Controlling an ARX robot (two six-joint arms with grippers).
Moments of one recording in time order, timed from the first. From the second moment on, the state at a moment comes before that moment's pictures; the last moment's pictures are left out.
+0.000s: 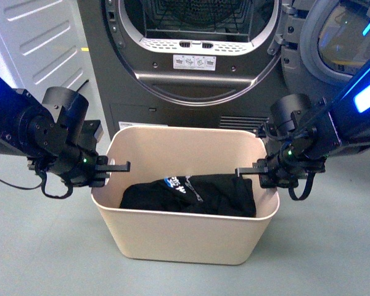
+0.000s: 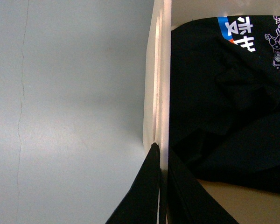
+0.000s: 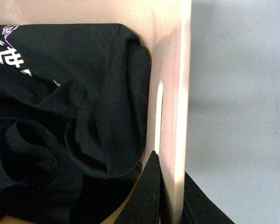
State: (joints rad) left arm -0.09 2.50 1.40 0.11 -0.01 -0.06; right arm 0.17 2.61 1.58 0.00 0.05 0.11
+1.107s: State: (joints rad) left arm -0.24 1.87 0.57 0.45 -0.15 -0.15; right arm 0.23 1.99 0.56 0.57 0.08 0.15
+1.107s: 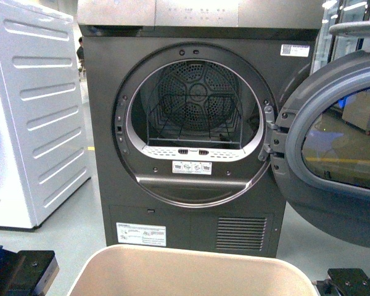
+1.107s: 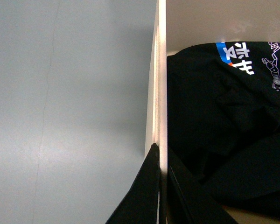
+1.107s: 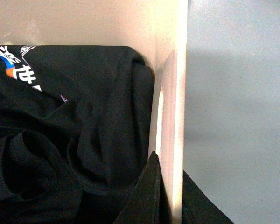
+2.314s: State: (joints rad) left arm -0.23 1.86 0.56 0.45 -0.15 -0.15; right arm 0.23 1.99 0.56 0.57 0.08 0.16
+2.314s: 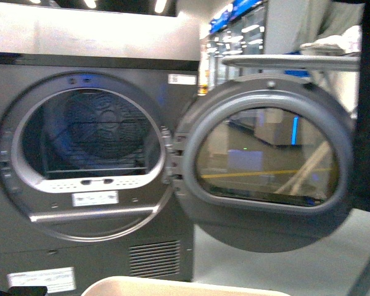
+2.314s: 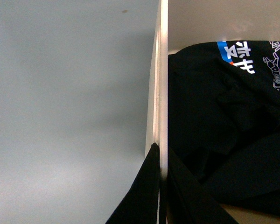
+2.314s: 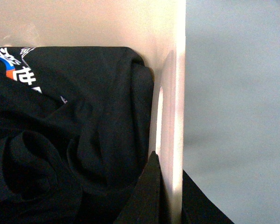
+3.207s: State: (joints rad) left arm -0.24 1.86 0.57 0.45 -0.15 -0.15; right arm 0.23 1.99 0.56 0.58 0.09 0.16
